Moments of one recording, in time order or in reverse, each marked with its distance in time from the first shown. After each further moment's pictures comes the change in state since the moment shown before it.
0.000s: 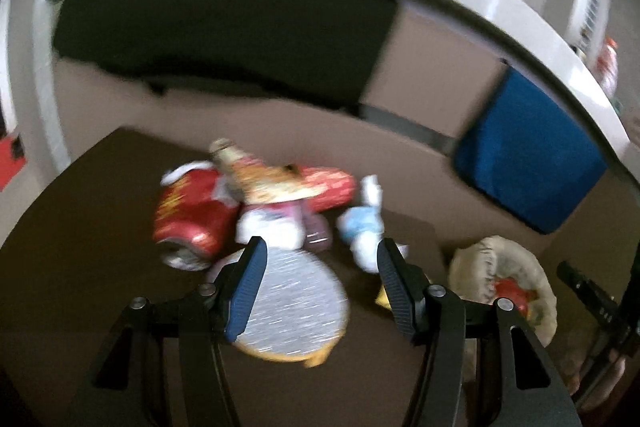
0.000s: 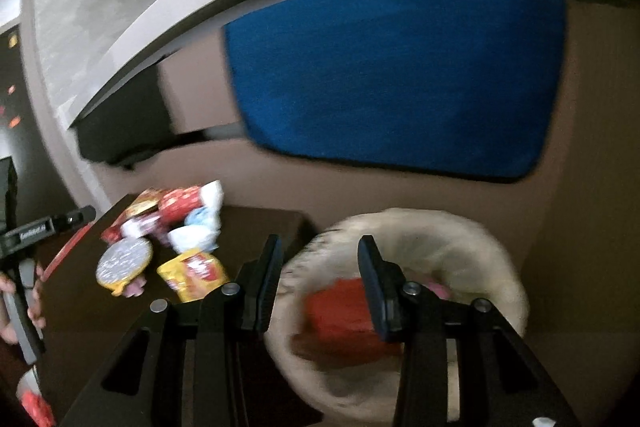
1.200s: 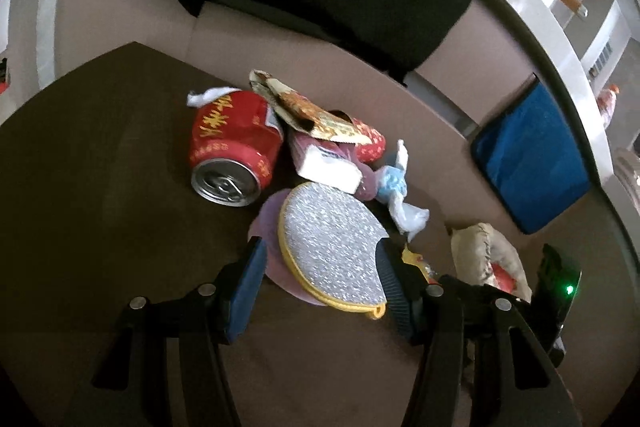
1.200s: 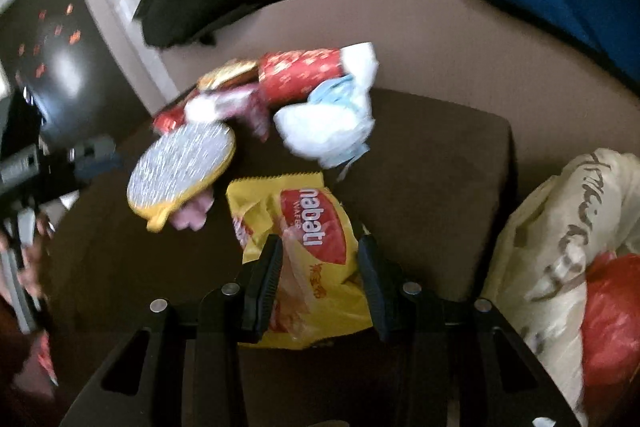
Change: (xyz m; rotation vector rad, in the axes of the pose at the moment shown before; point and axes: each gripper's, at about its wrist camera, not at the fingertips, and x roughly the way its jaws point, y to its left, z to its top) left arm 0.015 0.079 -0.036 -0.156 0.113 -0.157; right arm 0.127 0.119 -0.064 -0.198 0.319 0.261
